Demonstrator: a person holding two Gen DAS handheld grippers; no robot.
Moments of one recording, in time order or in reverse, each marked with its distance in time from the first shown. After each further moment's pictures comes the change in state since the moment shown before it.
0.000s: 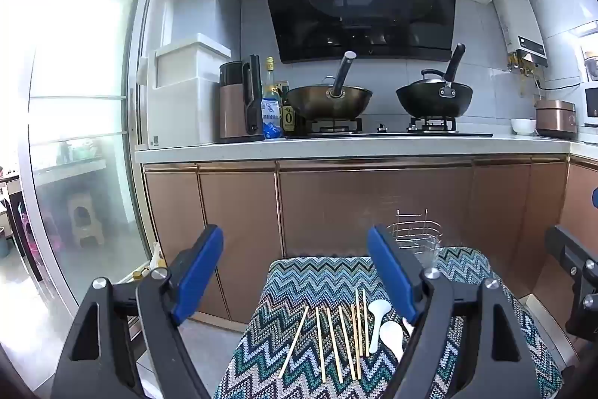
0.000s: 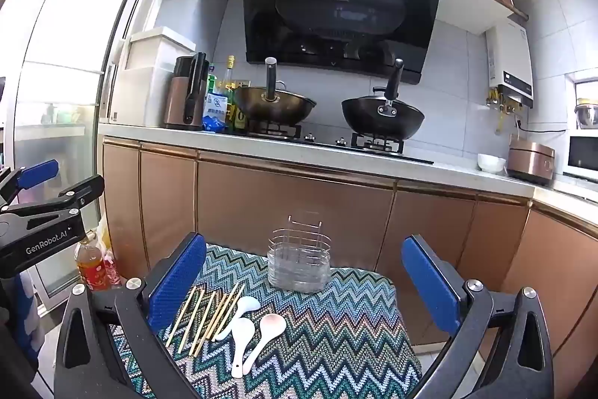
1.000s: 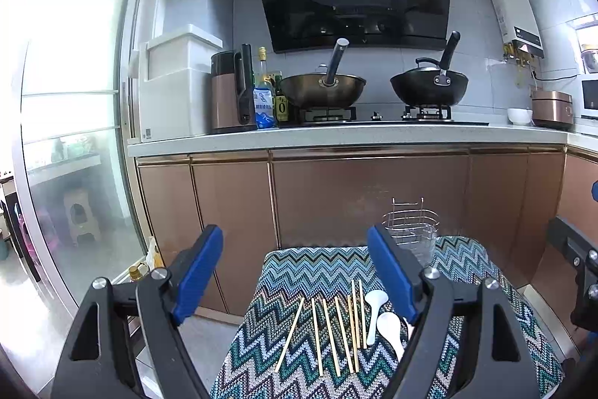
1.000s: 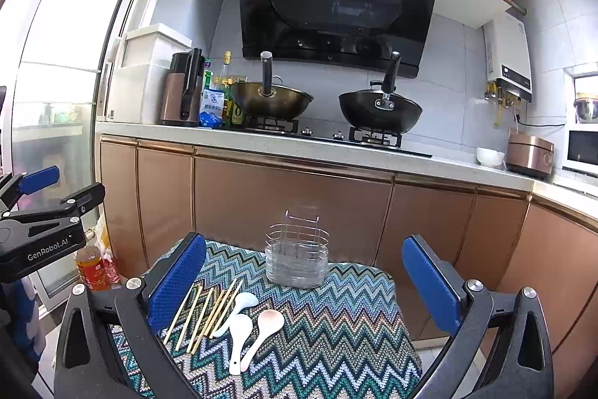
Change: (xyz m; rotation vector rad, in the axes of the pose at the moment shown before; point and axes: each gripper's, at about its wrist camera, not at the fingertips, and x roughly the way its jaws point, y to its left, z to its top) left arm 0.007 -0.005 -0.010 0.019 0.041 -0.019; right arm 0.008 -0.006 -0.005 0.018 0.012 0.005
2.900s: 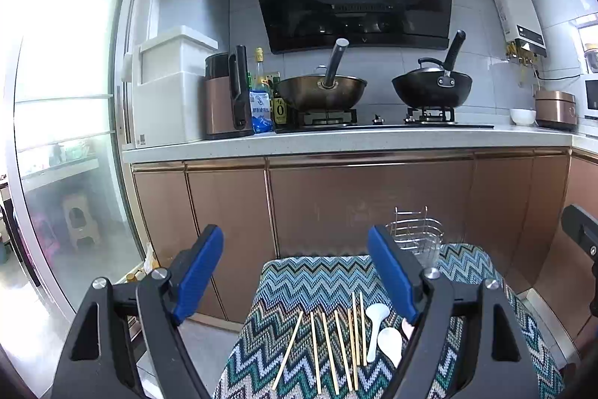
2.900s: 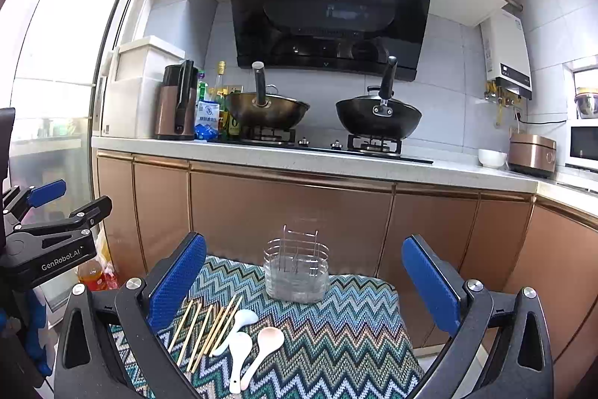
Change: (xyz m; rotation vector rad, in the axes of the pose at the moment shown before) left arm 0.023 -0.003 0.024 0.006 0.004 -0.002; right arm 0.018 -0.011 0.022 0.033 -0.023 0.004
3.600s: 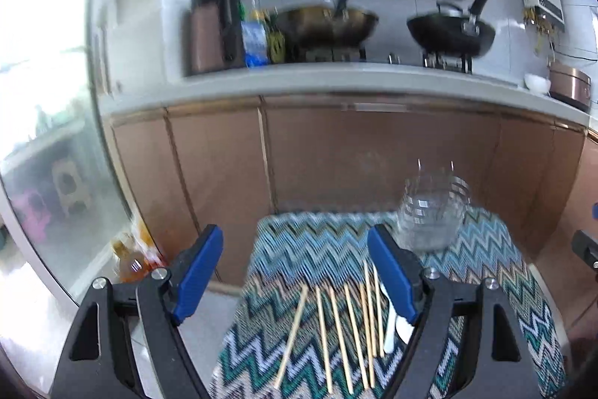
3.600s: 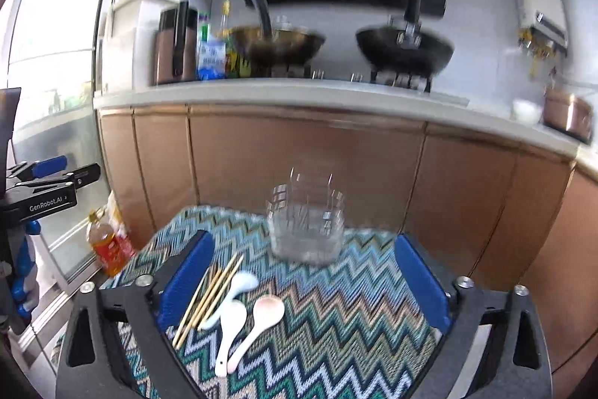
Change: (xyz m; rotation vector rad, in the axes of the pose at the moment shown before) left arm 0.106 0.012 -0.022 -0.009 0.268 -0.042; right arm 0.104 -0.030 -0.044 0.022 0.284 0.141
